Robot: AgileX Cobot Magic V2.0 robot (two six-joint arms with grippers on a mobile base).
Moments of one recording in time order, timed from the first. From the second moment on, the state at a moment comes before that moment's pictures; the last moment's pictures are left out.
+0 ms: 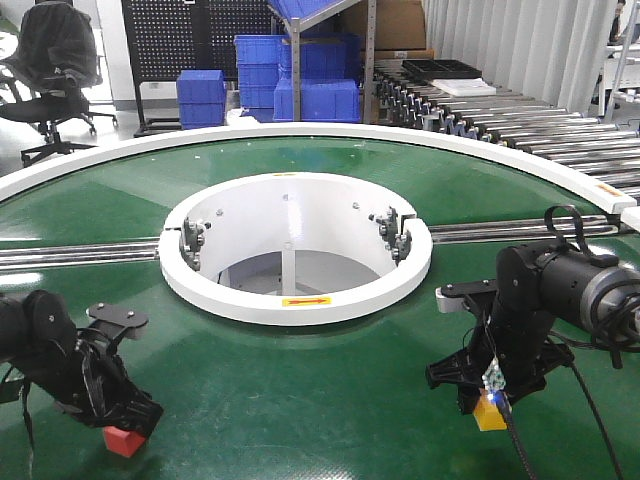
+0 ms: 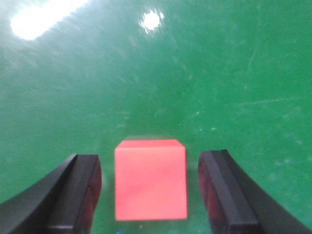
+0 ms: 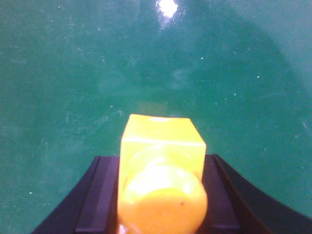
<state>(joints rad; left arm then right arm) -0.09 2.00 -1.44 -0.23 0.73 0.44 0.16 2.03 -1.67 -0.05 1.03 0.03</state>
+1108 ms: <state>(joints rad) -0.09 1.81 -1.43 -0.33 0.75 0.42 0.16 1.93 -1.66 0.02 1.03 -0.04</state>
